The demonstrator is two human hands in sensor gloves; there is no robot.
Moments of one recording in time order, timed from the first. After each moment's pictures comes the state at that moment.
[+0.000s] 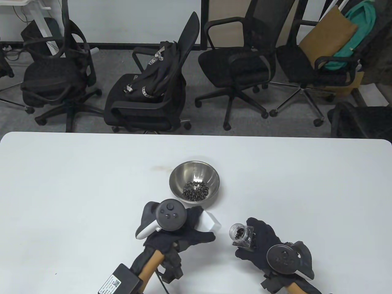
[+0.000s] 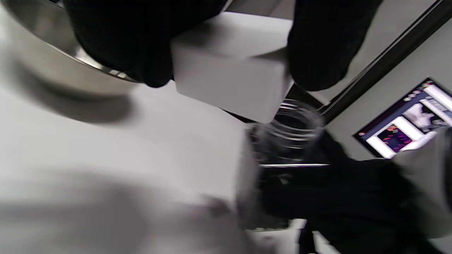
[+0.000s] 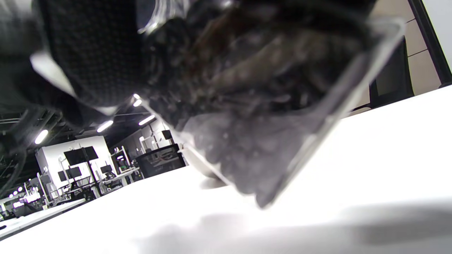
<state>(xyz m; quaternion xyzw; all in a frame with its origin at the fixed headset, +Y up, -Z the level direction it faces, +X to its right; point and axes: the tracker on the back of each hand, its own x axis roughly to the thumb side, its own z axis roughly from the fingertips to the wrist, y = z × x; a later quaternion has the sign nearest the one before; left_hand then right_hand) -0.072 -0.648 -0.291 -0.15 -0.29 0.33 0.88 0.193 -0.720 -0.243 0.21 -0.10 0.95 0.22</state>
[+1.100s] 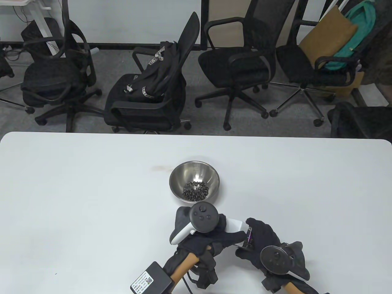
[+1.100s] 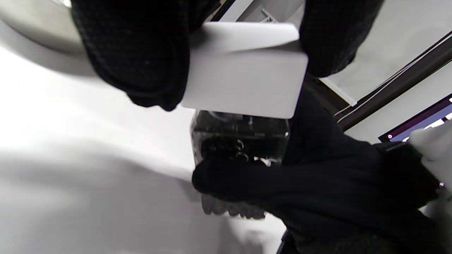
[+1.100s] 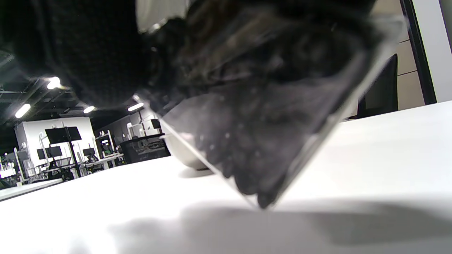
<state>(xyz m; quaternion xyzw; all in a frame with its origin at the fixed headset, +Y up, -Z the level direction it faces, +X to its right) -0.018 -0.669 -0.291 -0.20 -0.23 0.34 0.89 0.188 -0.725 -0.244 0.20 -0.11 0.96 0.16</state>
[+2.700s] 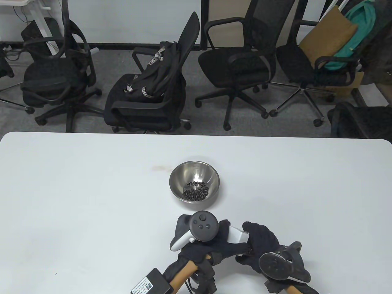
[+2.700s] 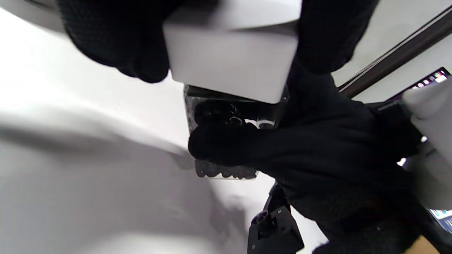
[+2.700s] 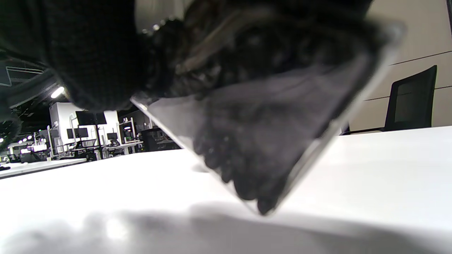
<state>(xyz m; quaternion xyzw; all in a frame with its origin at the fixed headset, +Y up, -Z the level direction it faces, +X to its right) -0.015 -0.695 -0.277 -0.21 -0.28 0.36 0.87 0.185 -0.725 -0.237 0.26 -0.12 0.95 0.12</state>
